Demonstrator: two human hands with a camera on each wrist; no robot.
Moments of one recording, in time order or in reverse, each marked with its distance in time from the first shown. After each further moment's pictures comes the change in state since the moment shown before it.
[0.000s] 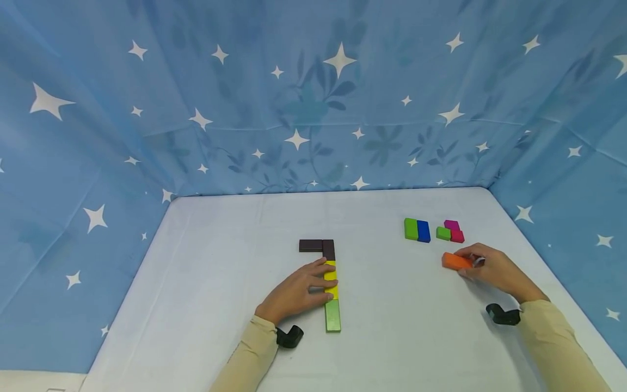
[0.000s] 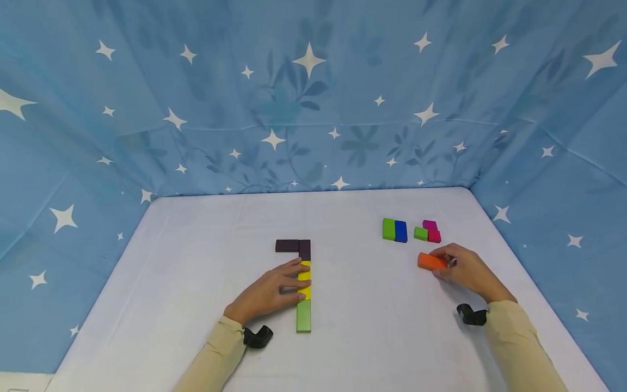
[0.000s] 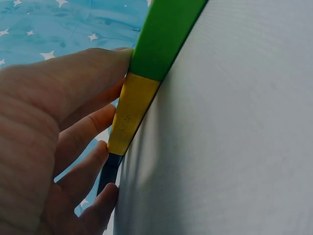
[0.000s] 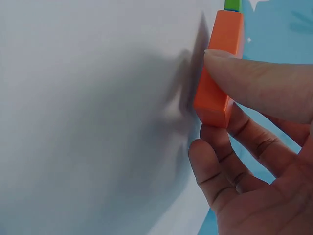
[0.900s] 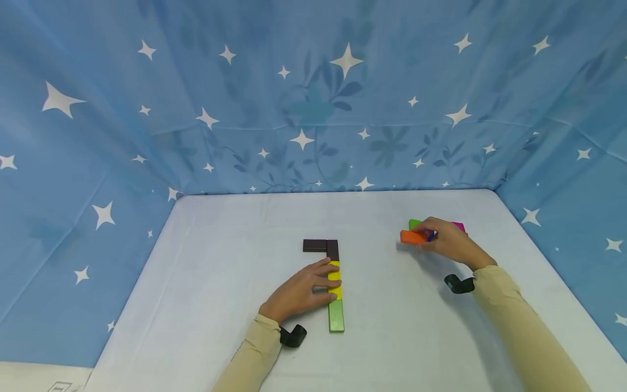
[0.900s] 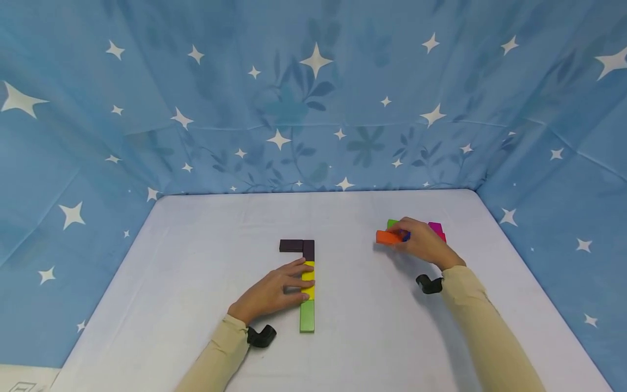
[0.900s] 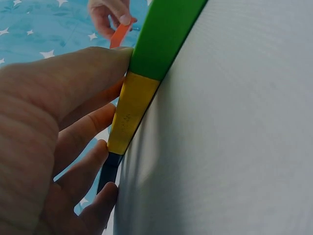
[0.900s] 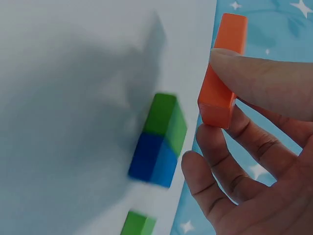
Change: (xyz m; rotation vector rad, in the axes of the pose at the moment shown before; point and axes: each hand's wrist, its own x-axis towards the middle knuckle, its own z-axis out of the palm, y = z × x) left_hand 0.001 -0.001 0.000 -0.010 -0.008 -0.028; right_hand 0.076 -0.084 0.010 0.070 -0.034 -0.210
